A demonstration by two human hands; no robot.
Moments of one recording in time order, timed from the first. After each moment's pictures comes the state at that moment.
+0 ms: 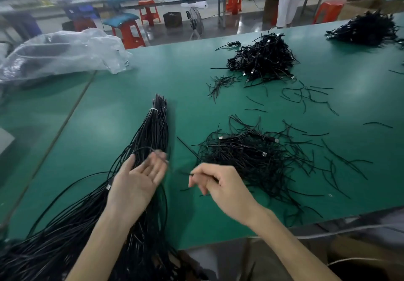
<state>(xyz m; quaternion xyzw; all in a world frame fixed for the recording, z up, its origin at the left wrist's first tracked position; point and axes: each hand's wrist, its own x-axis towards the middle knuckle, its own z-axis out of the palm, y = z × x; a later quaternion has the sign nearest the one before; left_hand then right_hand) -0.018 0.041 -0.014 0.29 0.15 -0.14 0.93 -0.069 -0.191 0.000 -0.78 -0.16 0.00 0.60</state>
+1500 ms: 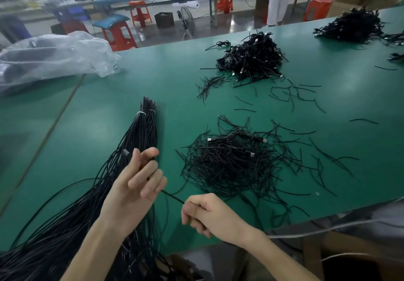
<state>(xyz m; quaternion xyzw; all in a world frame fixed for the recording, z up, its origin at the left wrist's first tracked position) -0.043 0.006 0.020 0.30 -0.14 -0.29 0.90 -0.097 -0.198 -0.033 -0.70 -0.10 0.23 0.67</state>
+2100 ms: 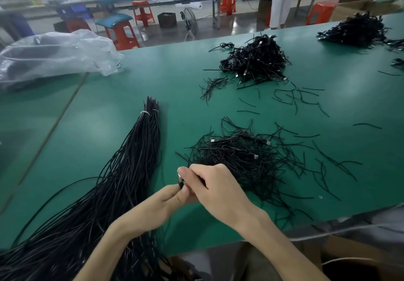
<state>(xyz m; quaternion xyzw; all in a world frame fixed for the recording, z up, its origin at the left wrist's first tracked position) -0.048 -0.006 -0.002 0.73 -0.25 -0.31 0.55 -0.074 -0.192 0.030 -0.87 -0.15 -0.03 0.47</state>
